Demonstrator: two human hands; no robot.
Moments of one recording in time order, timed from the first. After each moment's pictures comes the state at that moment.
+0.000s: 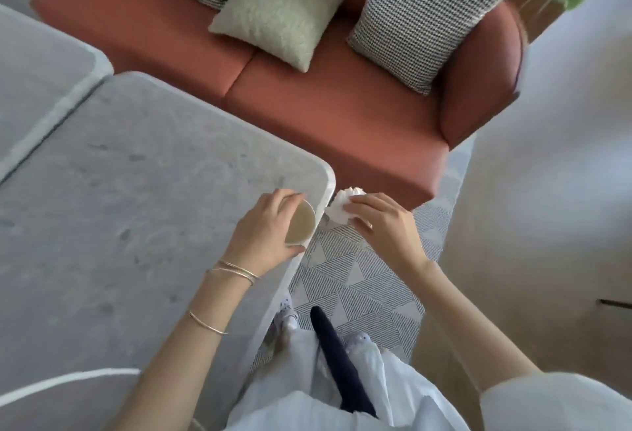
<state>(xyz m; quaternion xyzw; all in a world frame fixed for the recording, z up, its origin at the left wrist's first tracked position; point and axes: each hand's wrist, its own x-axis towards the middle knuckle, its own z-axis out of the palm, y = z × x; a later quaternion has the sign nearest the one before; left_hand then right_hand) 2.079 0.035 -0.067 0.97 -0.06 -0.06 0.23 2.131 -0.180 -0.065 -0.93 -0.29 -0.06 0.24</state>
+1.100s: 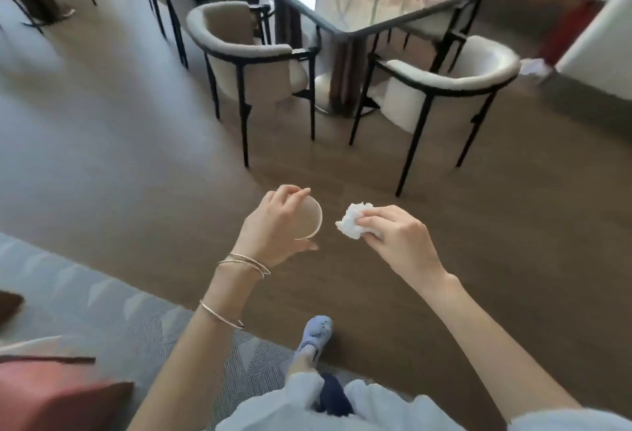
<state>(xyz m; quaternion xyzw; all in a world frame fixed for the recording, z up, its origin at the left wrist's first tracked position) 1.887 -0.717 0.009 0.63 -0.74 -0.15 0.17 1.663 -0.725 -0.005 -0.82 0.47 -0.32 0.07</state>
